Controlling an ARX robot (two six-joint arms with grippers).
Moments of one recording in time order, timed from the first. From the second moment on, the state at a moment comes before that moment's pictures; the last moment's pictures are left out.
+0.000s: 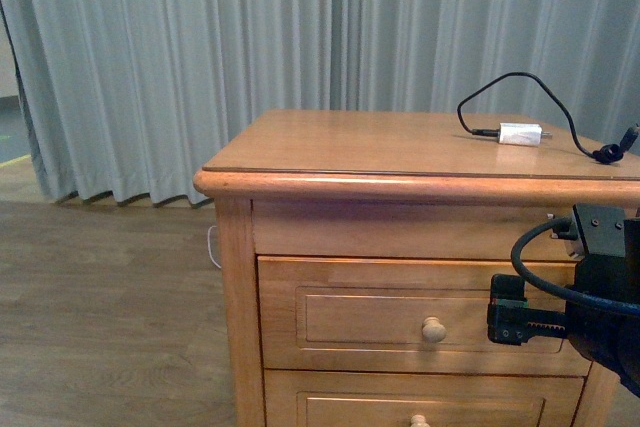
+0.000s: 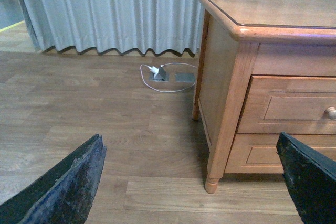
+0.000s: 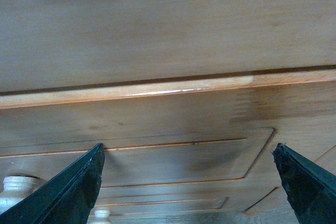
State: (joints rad) left arm 0.00 0.00 0.02 0.00 0.00 0.00; right arm 0.09 2.09 0.90 0.84 0.10 0.14
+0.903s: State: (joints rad) left arm 0.00 0.00 0.02 0.00 0.00 0.00; right arm 0.10 0.83 0.57 0.02 0.04 0.12
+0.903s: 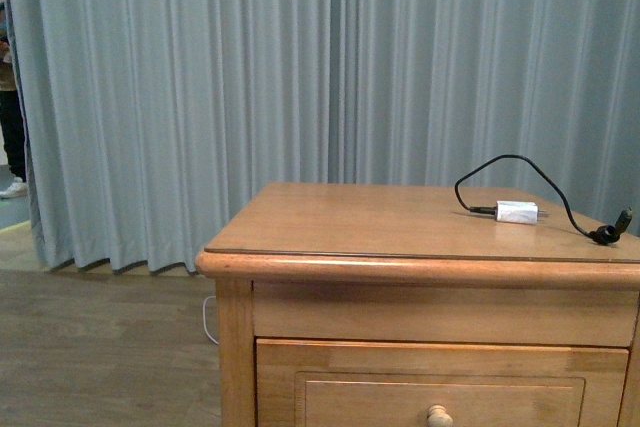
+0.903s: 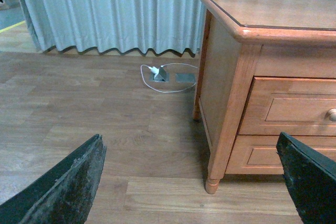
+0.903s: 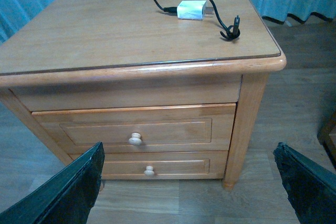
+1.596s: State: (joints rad) left arm 0.00 0.00 0.02 0.00 0.00 0.00; right arm 0.00 0.58 0.15 0.42 0.00 0.00
